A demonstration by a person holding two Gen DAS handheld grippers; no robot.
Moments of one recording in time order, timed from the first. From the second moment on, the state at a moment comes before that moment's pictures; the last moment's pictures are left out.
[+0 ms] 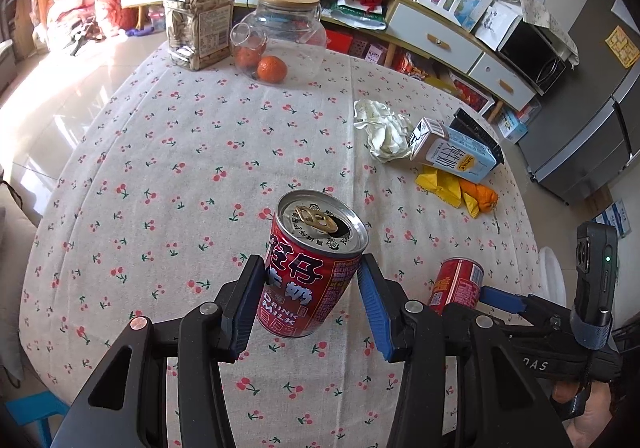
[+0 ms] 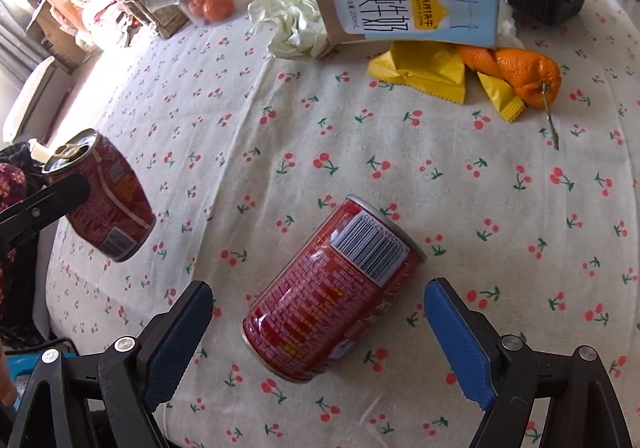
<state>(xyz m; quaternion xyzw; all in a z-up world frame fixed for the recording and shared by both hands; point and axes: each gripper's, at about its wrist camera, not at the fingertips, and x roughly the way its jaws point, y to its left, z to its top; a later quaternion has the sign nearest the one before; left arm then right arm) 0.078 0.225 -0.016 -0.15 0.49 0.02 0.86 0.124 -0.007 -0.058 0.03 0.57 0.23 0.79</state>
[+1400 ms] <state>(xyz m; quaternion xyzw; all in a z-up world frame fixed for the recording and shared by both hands) 0.132 -0.071 0.004 -0.07 0.47 -0.17 0.86 0.098 -0.349 0.033 0.10 0.45 0.04 0.89</state>
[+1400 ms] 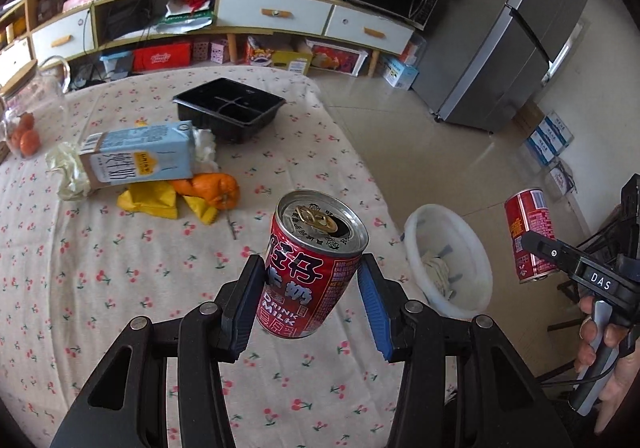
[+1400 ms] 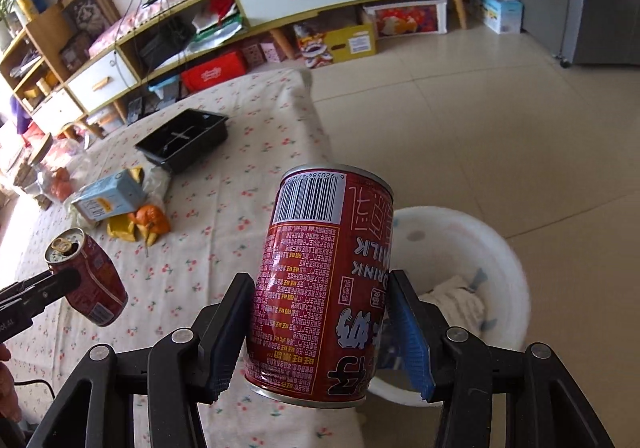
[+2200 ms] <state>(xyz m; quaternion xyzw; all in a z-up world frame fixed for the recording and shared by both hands) 0.150 -0.234 -0.039 -0.05 0.42 -0.29 0.86 0.054 -0.474 0.003 0.13 0.48 -0.06 0.86</state>
